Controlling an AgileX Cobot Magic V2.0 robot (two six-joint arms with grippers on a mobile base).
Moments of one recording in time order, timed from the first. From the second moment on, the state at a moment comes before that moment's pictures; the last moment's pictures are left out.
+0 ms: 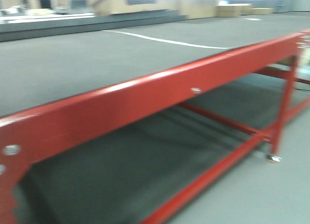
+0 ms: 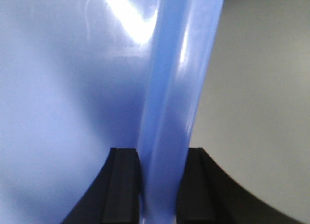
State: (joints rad) left arm -0.39 1.50 -1.69 -0.07 1.27 -0.32; right arm 0.41 1.55 -1.67 -0.03 1.24 0.20
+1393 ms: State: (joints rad) left arm -0.38 1.50 -1.69 -0.09 1.27 -0.32; right arm 0.41 1.55 -1.67 -0.03 1.25 0.21
